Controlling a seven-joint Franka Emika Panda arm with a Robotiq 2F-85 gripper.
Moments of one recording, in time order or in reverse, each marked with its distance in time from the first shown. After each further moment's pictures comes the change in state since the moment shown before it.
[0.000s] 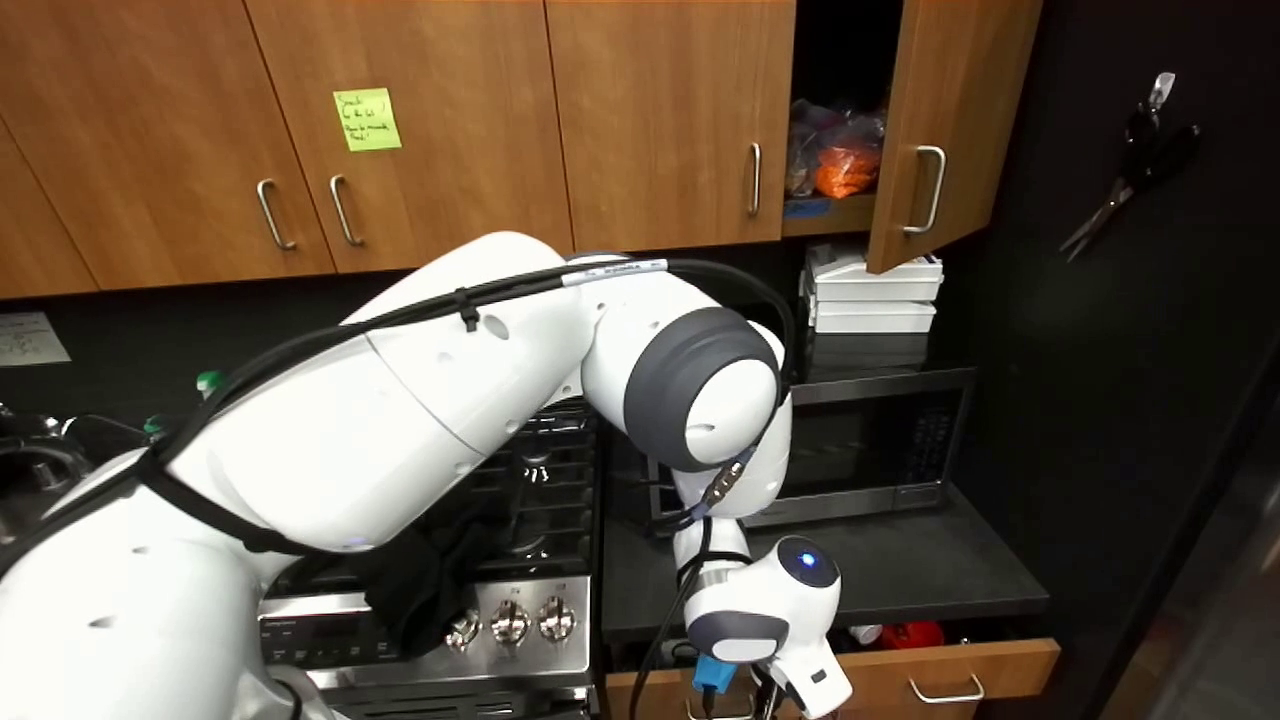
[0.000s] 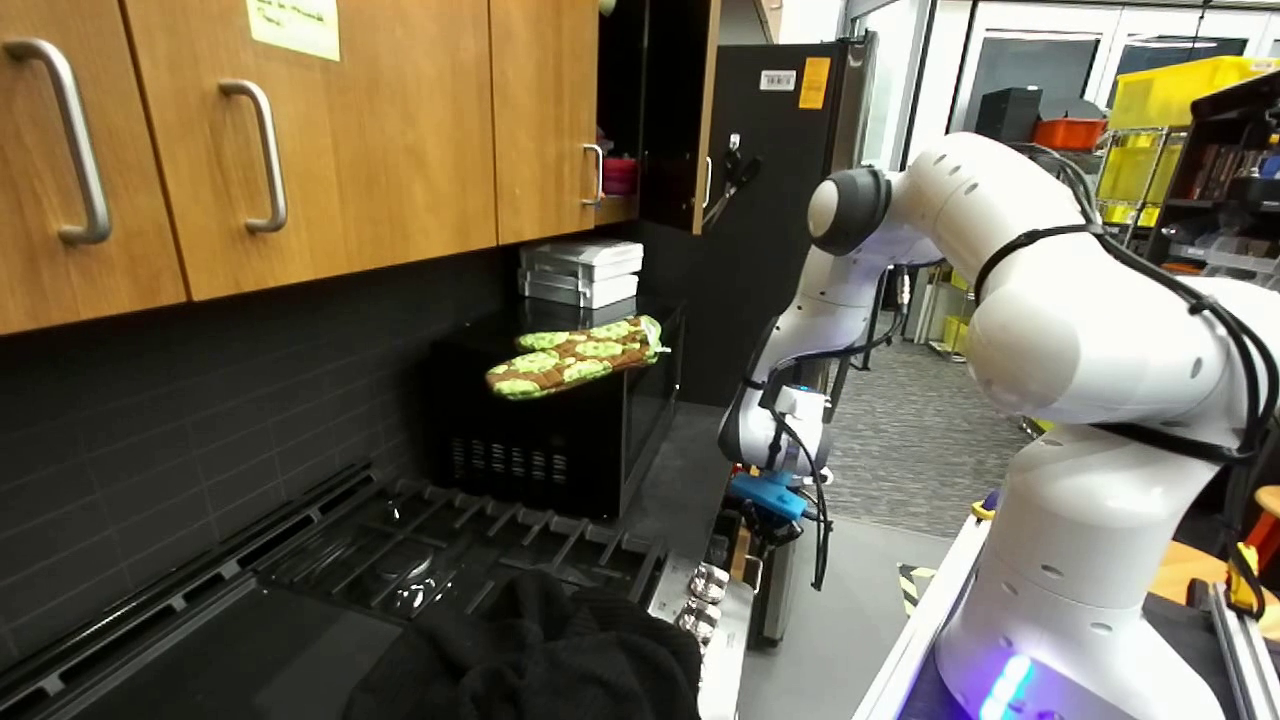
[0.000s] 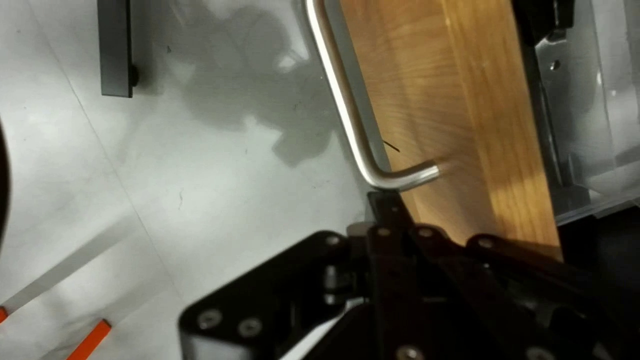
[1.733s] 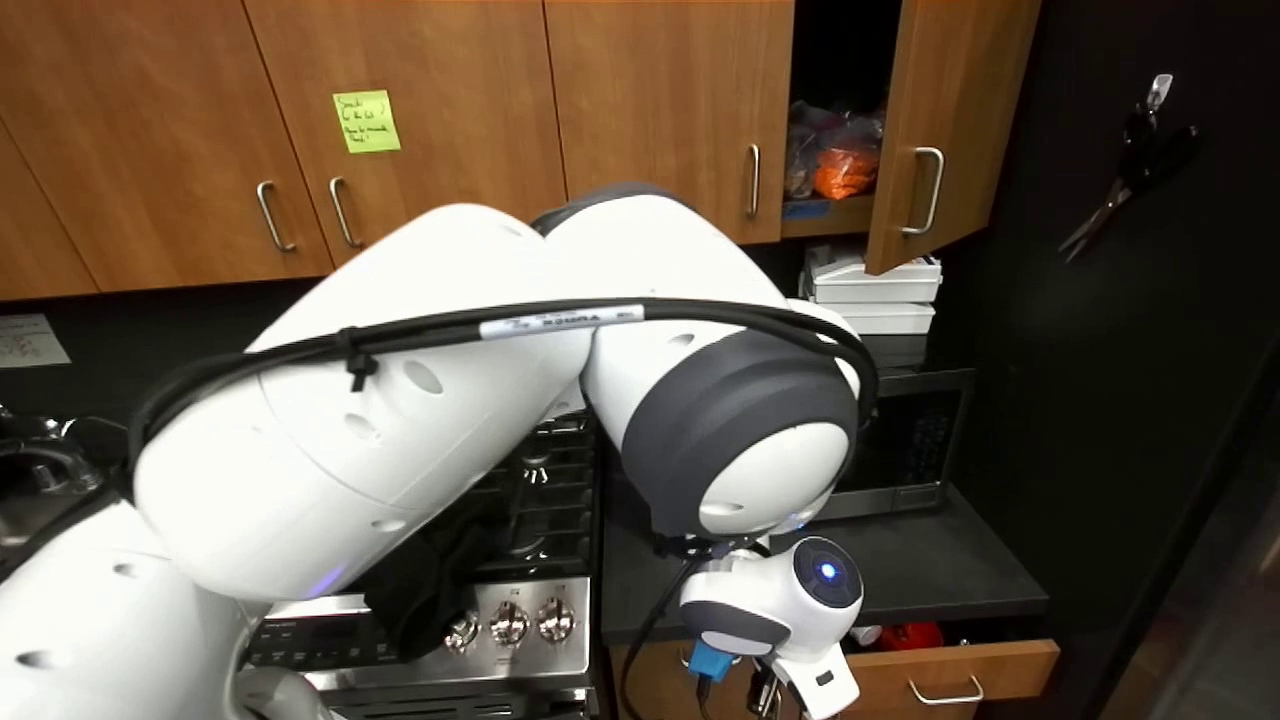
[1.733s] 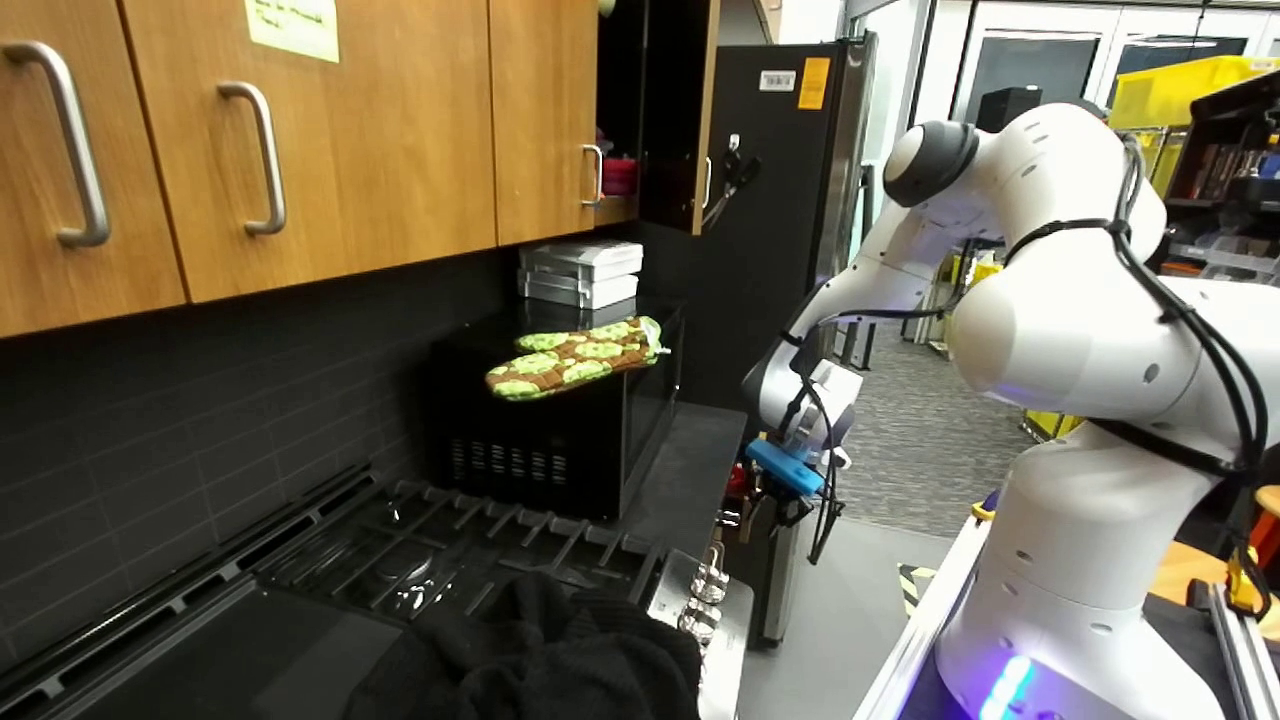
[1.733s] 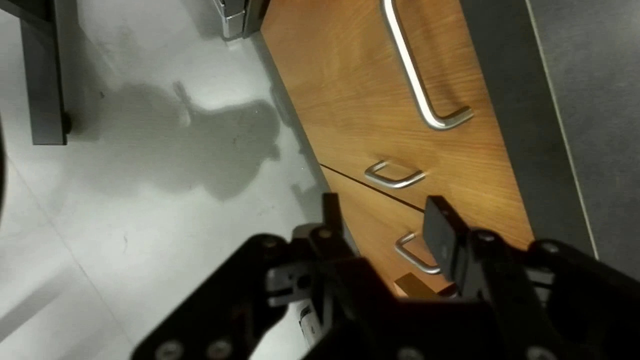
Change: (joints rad) arm -0.359 -0.148 0.283 -0.189 0.042 0.060 -0.177
